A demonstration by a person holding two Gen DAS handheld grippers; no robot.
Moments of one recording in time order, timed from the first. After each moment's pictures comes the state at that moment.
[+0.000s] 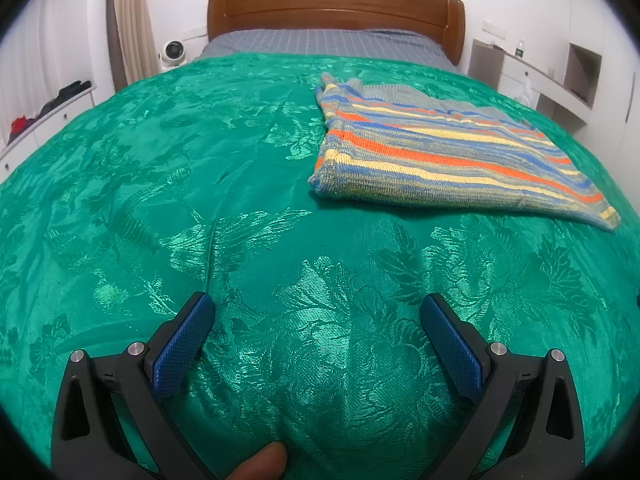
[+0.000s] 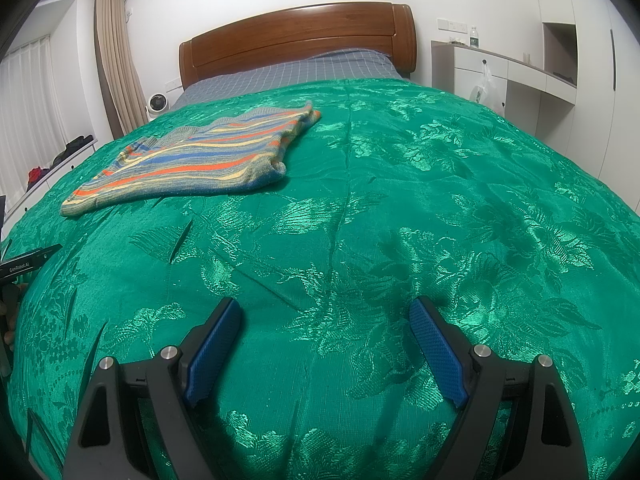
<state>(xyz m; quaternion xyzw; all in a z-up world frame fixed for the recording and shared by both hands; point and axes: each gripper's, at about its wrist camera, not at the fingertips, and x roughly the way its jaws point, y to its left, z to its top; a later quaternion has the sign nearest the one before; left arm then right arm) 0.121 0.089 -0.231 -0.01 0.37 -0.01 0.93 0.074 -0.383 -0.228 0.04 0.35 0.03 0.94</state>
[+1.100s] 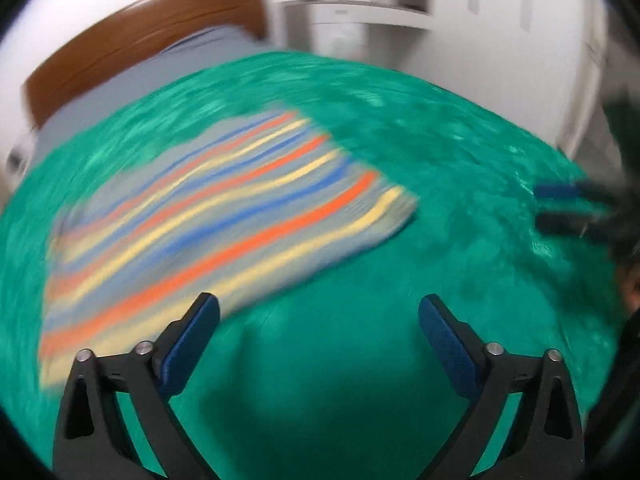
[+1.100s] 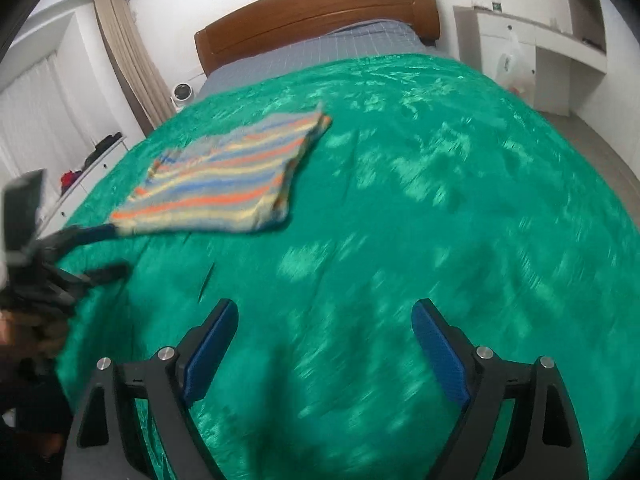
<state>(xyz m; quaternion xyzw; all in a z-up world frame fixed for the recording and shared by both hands) 0.142 -0.165 -0.176 0.17 0.38 -0.28 0.87 0.121 -0.459 -0.160 0.11 0.42 0.12 0.89</state>
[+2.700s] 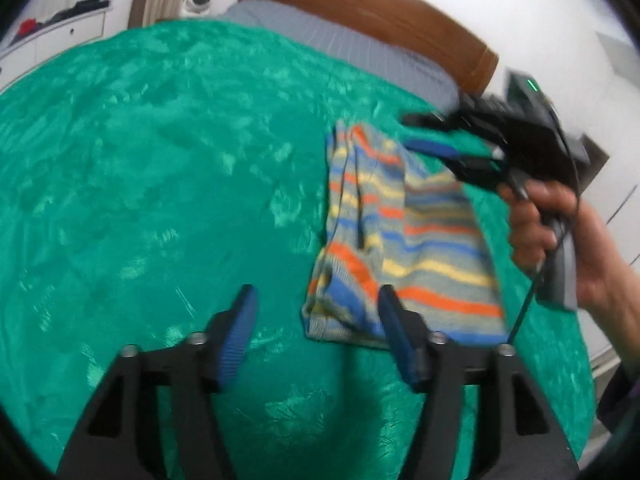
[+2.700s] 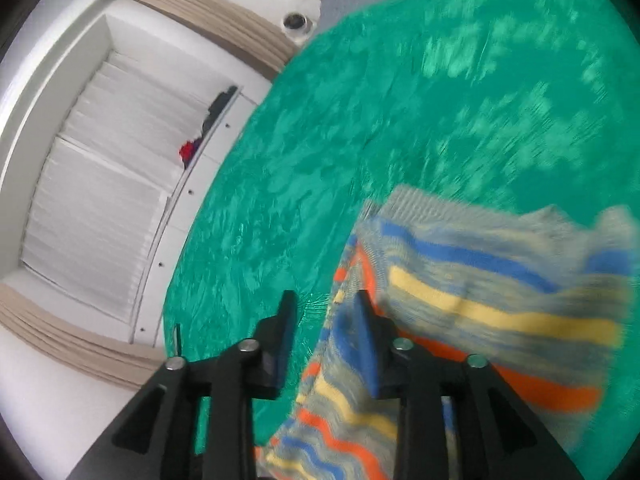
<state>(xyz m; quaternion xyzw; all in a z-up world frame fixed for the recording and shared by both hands) 0.180 0.129 -0.176 -0.19 0.39 -0.04 0.90 0.439 -0.100 -0.164 0.19 0.50 0.37 0.76</state>
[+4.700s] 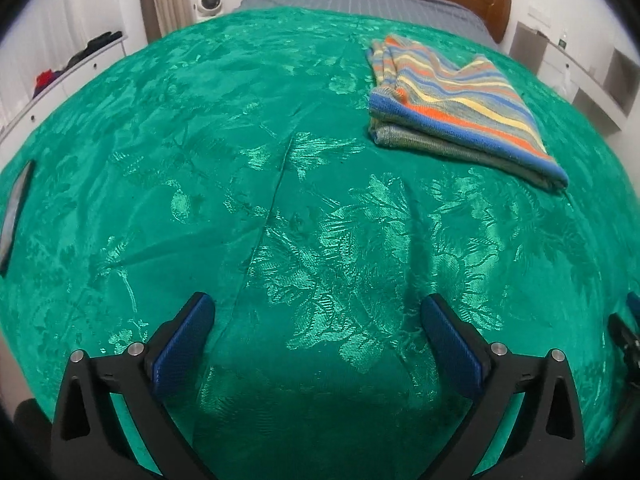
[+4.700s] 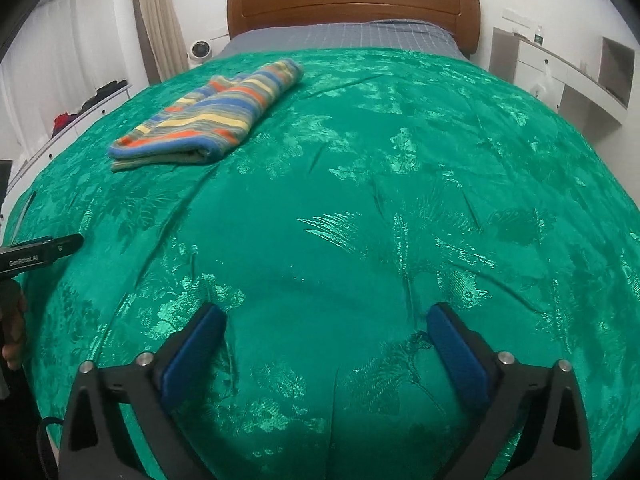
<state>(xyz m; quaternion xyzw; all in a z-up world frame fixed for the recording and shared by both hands) 0.095 0.115 -0.225 -0.04 0.46 0.05 0.89 0.099 -0.259 -0.221 -0.02 0.42 0.09 0.90</state>
